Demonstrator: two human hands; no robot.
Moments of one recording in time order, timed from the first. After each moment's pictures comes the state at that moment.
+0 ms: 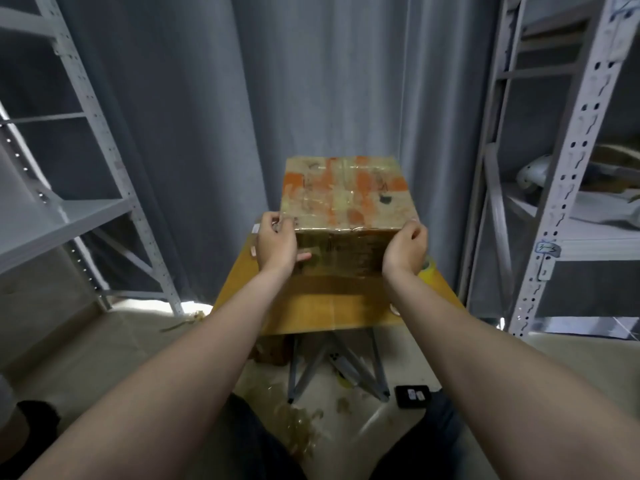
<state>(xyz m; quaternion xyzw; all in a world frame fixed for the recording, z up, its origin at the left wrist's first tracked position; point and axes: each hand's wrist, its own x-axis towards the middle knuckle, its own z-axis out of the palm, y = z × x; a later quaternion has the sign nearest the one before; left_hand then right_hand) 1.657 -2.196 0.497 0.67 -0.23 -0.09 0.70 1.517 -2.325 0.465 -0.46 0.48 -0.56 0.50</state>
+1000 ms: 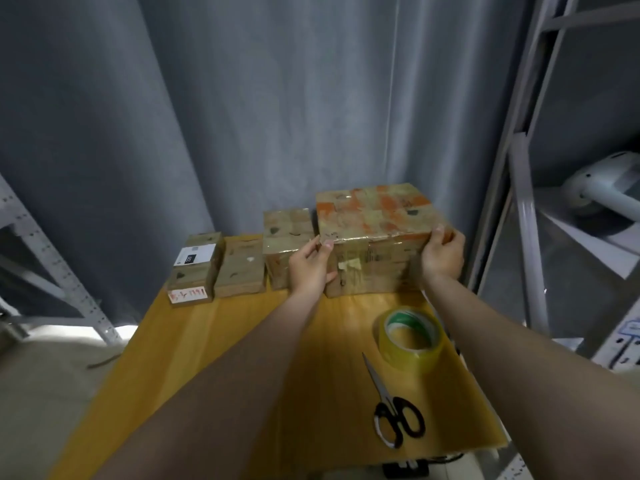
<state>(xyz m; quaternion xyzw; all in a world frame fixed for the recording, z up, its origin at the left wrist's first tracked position) 1.722 -2.492 0.398 0.62 -0.19 -0.27 0.71 1.562 -2.628 0.403 -0.49 0.56 -0.52 0.42</state>
